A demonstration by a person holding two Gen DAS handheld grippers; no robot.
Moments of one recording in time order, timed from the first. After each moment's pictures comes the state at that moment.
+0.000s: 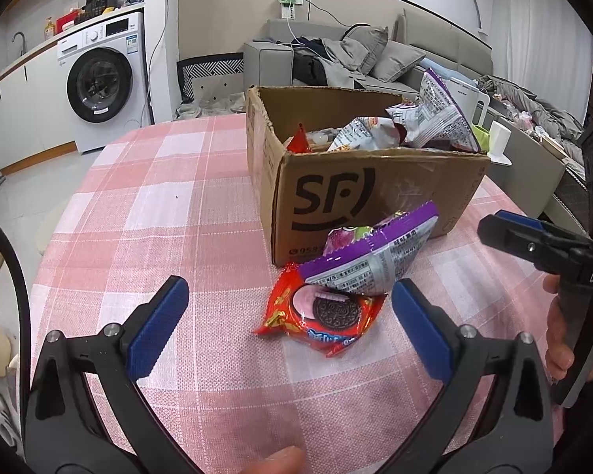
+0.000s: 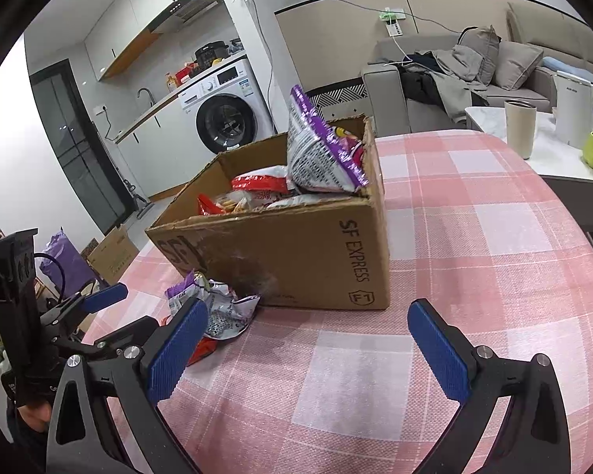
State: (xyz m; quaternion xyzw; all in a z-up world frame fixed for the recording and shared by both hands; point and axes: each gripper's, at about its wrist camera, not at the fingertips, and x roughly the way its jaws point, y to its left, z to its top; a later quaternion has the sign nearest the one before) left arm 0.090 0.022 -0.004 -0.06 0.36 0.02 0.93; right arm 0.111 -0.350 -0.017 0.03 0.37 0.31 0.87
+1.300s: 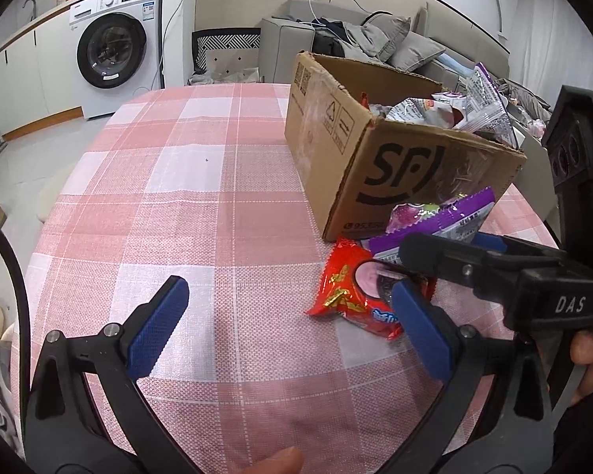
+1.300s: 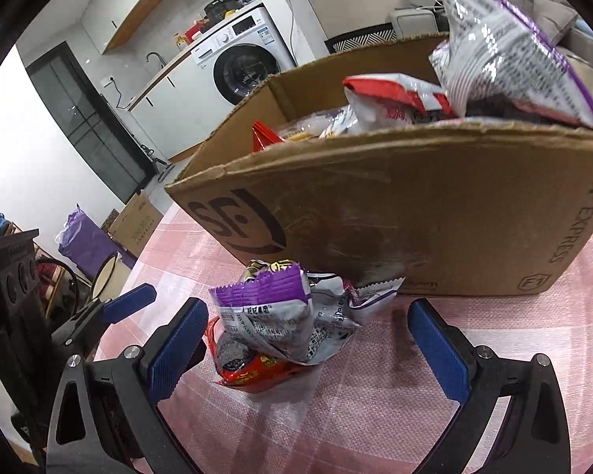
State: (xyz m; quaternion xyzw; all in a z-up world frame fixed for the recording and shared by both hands) left arm 0.104 0.069 -0.038 -0.10 0.40 0.04 0.91; right arm 0.122 -0.233 -0.063 0.04 0.46 0.35 0.81
